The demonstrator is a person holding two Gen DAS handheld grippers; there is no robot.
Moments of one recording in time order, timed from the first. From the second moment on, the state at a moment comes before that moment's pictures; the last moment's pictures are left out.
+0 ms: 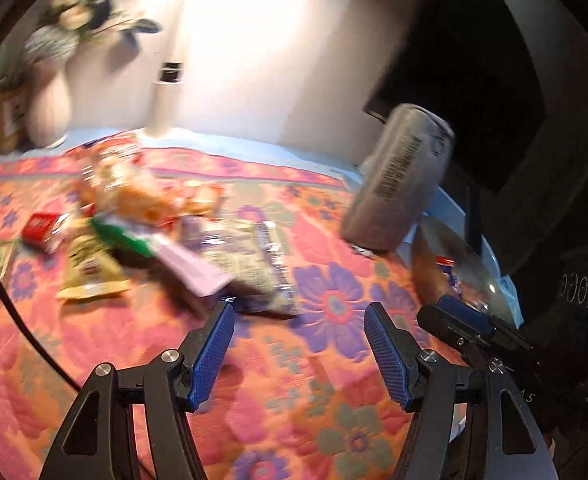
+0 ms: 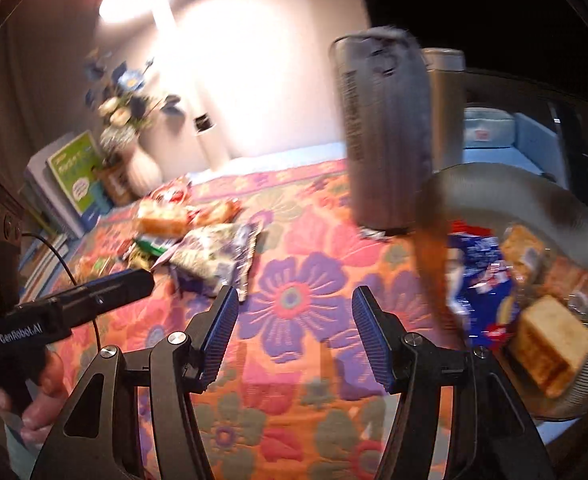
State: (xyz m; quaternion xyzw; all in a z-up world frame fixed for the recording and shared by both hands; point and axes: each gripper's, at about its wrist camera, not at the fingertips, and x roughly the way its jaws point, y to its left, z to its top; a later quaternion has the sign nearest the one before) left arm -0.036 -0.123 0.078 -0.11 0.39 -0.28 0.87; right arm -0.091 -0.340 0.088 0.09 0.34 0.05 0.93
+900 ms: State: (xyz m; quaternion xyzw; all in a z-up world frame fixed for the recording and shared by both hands) left arm -0.018 0.129 0.009 -0.31 0.37 -0.04 0.88; right arm -0.023 -0.192 0.040 -0.01 0.39 0.17 0.90
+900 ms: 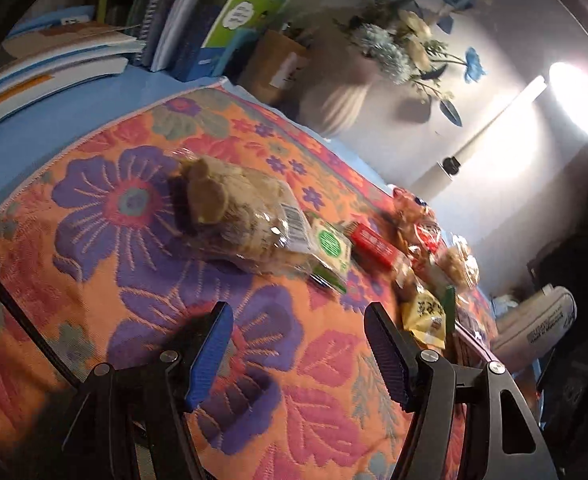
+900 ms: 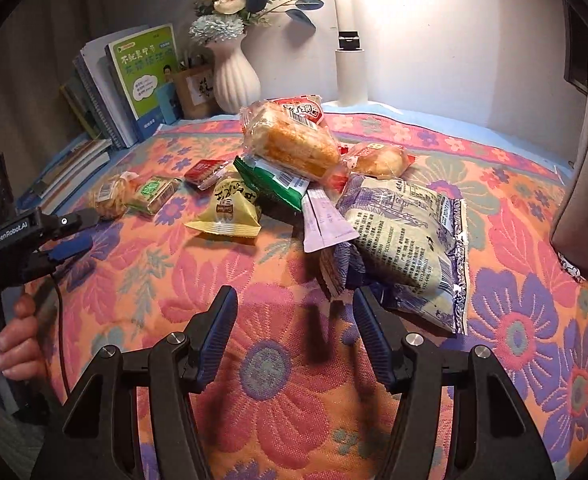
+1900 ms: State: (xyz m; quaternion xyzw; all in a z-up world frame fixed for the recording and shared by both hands) left arm 0.053 0.134 0.022 -0.15 0.37 0.02 0.92; right arm 0.072 -0.121 0.030 0.05 0.45 0.14 0.88
